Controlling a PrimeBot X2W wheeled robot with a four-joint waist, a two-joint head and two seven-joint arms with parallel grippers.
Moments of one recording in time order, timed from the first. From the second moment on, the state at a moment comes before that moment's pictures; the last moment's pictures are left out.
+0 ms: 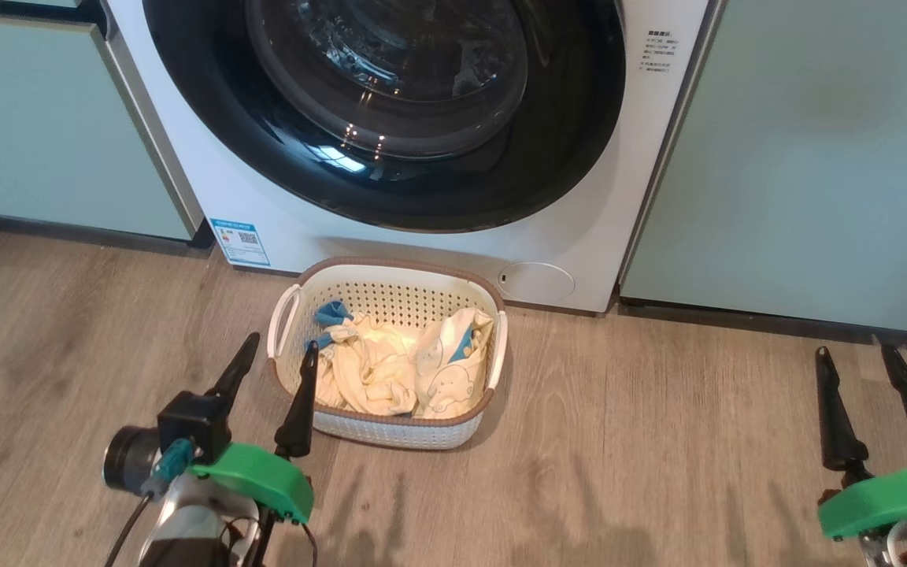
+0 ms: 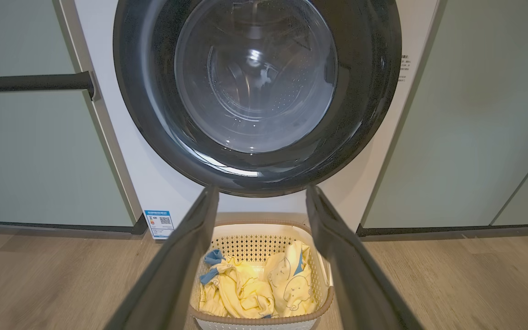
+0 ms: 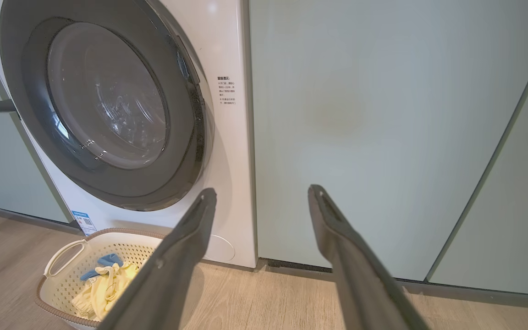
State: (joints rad) left arm -0.09 0.05 0.00 0.23 -0.08 -0.10 -0.26; right arm -0.08 -0.04 -0.13 0.23 0.03 0.13 -0.25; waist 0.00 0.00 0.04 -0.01
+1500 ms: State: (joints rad) left arm -0.29 0.05 -0.07 0.18 -0.07 -0.11 -0.26; right arm -0.47 -0.04 -0.18 0.39 0.79 0.13 -0.09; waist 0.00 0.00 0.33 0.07
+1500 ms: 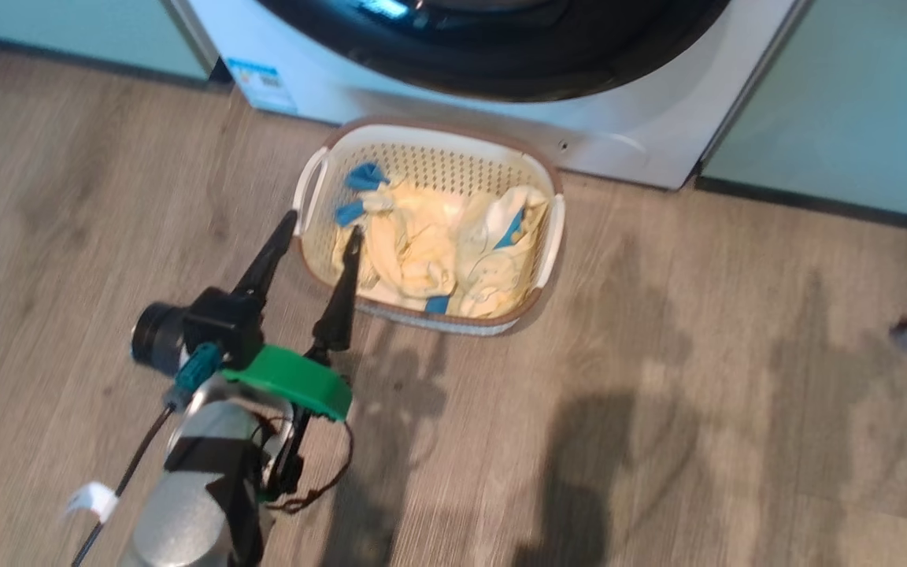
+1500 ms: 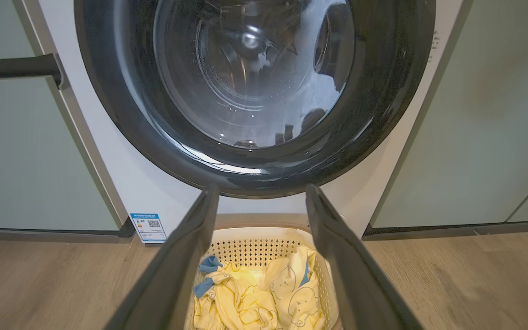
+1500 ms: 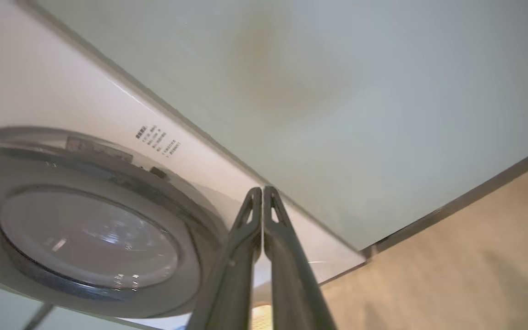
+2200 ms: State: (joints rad) left arm -0.34 0.04 -0.12 0.18 -0.07 -0.11 -0.26; right arm -0.91 -0.12 -0.32 0.67 1.42 0.13 0.56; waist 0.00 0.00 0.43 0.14
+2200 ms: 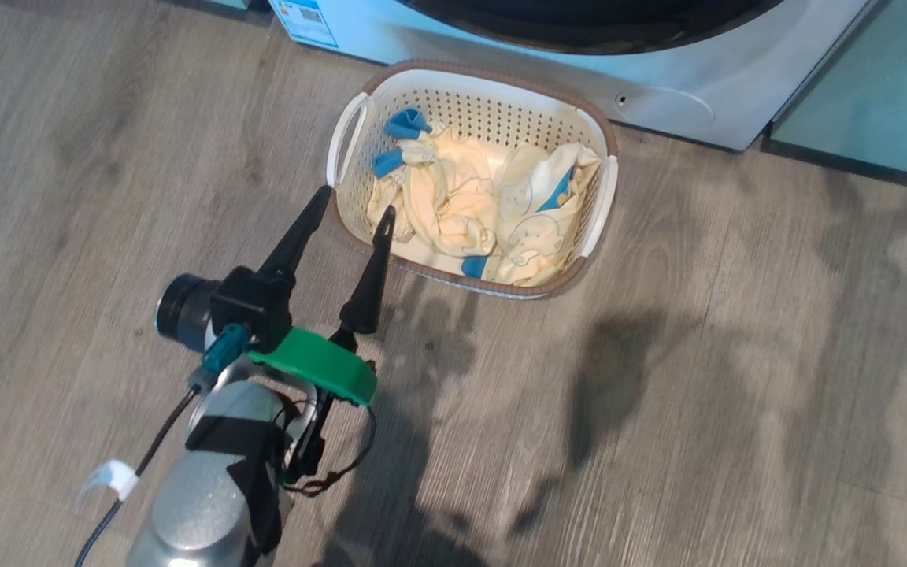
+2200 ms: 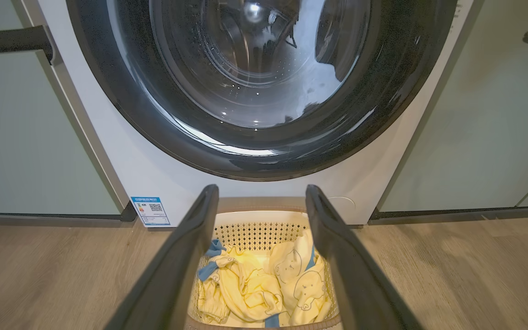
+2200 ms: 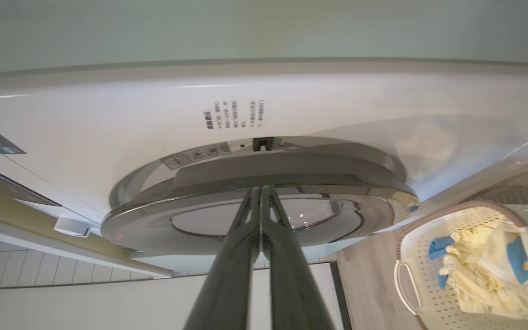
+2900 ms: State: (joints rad) left arm -0.38 0.03 -0.17 0.17 -0.11 -0.11 -0.26; right arm -1.33 -0.16 -0.26 0.97 1.34 0.13 0.68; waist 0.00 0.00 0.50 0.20
